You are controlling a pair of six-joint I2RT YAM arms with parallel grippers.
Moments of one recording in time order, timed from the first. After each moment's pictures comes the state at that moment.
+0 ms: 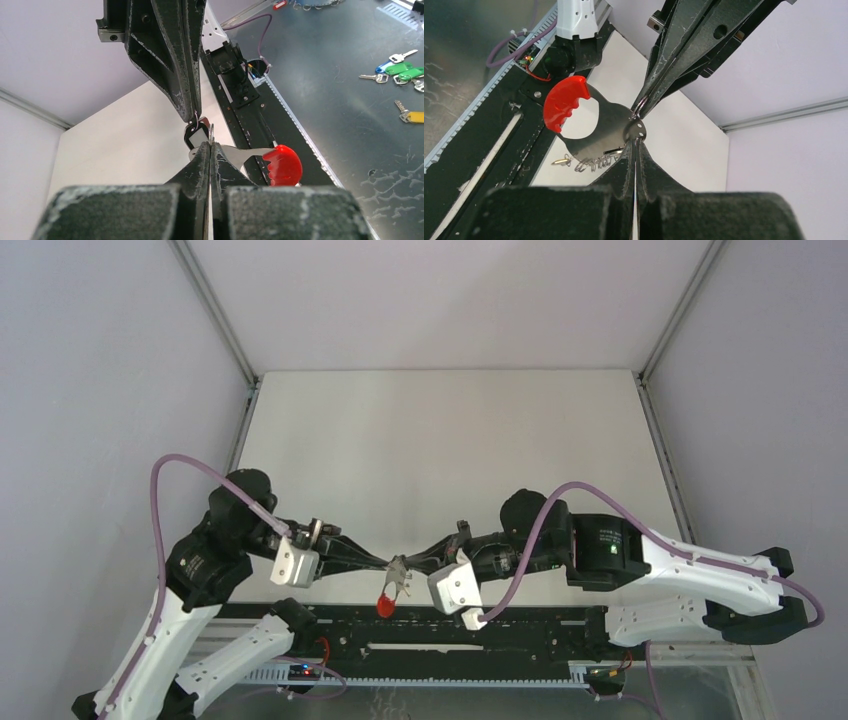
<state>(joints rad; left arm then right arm) -0.62 0.69 1.15 -0.81 1.19 0.75 1.42 1.12 1.36 -0.52 -0.25 -0.82</state>
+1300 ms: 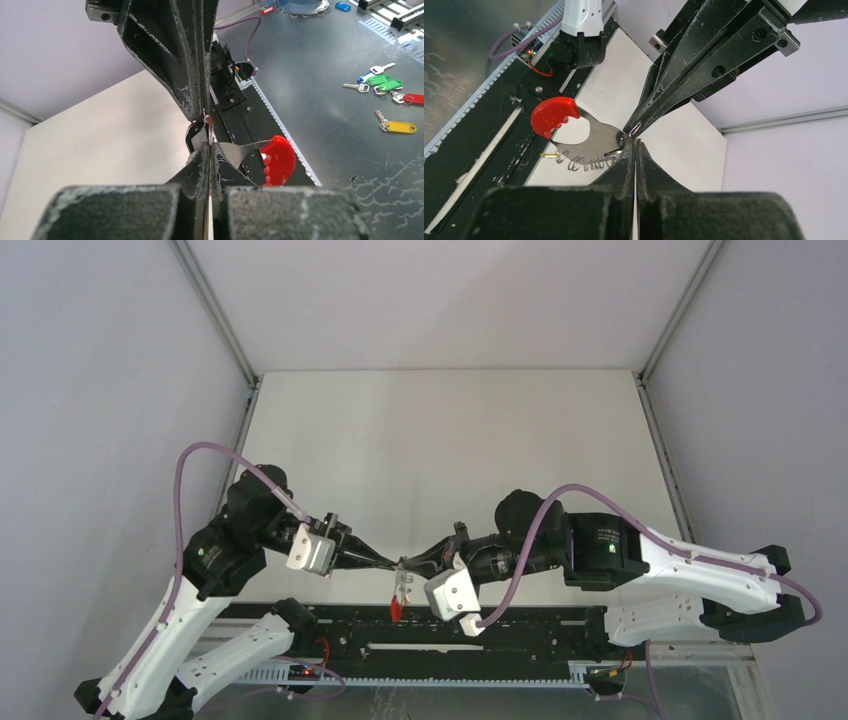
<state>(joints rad) -0.64 0.72 1.09 -0.72 1.19 0.63 1.43 1.14 1.40 -0.57 -0.24 -0.86</state>
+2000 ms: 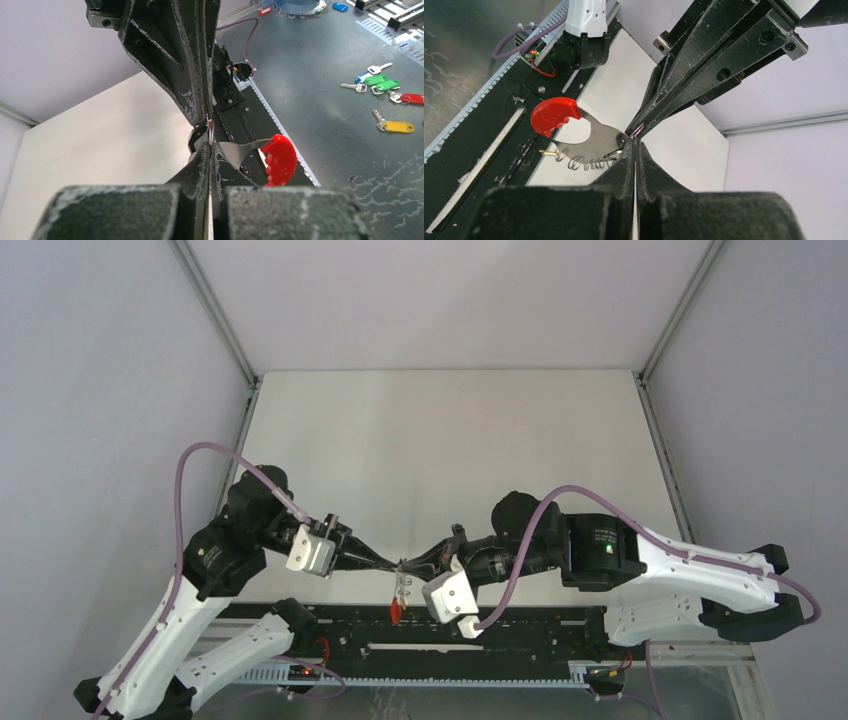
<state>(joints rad) -0.65 0.72 1.09 -0.72 1.19 0.63 1.44 1.15 1.40 -0.57 -0.25 -0.86</state>
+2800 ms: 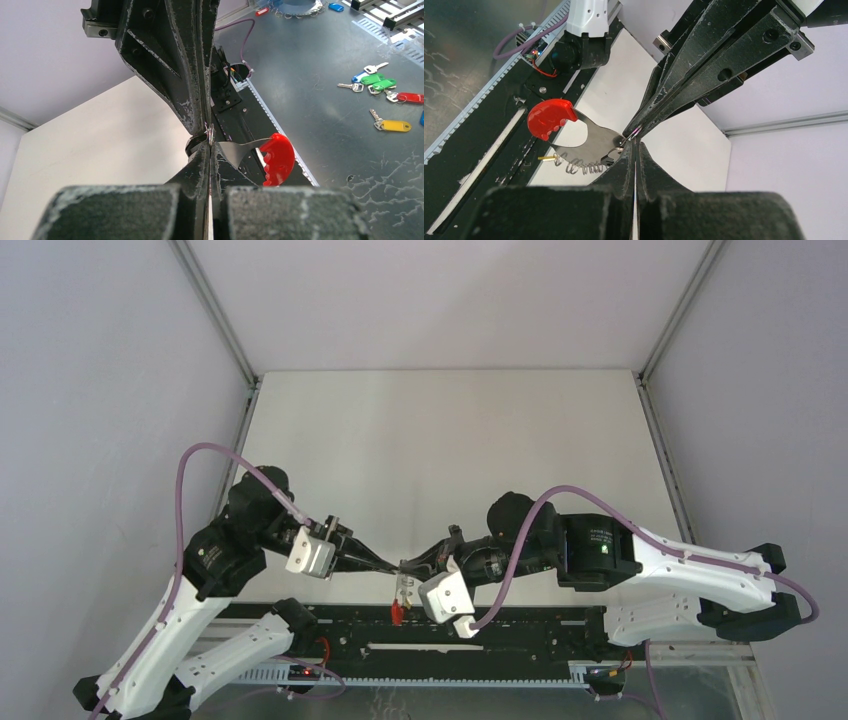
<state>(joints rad) -0.67 0.72 1.09 -0.72 1.19 0.63 1.44 1.16 1.40 -0.56 -0.25 -0.86</state>
